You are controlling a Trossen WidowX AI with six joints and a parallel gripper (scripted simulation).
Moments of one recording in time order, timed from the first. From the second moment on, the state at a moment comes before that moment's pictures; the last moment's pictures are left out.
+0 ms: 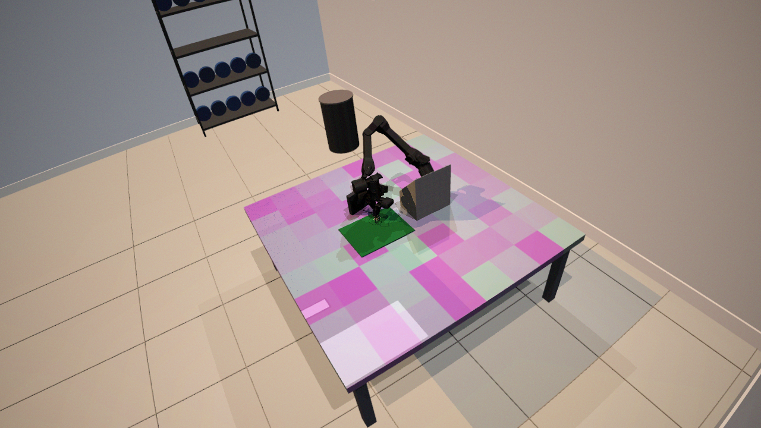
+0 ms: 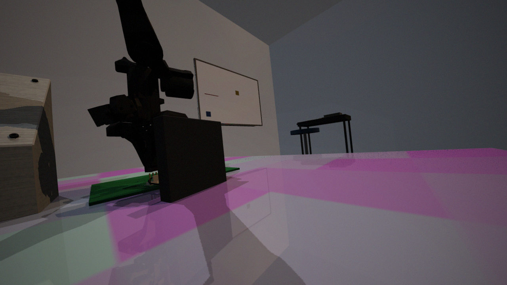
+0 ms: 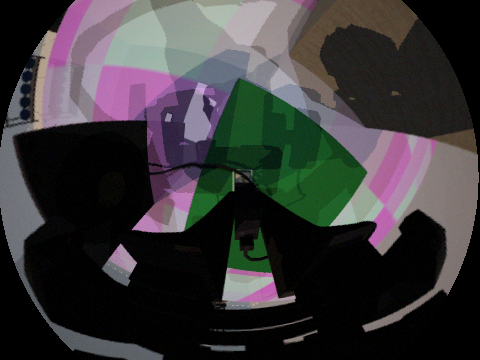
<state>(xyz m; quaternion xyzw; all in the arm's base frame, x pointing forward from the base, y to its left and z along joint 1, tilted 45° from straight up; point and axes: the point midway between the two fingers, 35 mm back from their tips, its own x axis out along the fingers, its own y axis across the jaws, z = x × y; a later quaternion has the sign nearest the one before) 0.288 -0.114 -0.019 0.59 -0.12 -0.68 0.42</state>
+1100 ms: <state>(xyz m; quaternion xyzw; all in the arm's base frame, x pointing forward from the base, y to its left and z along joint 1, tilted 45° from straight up) 0.287 -0.119 -0.024 0.59 -0.12 -0.68 0.42</state>
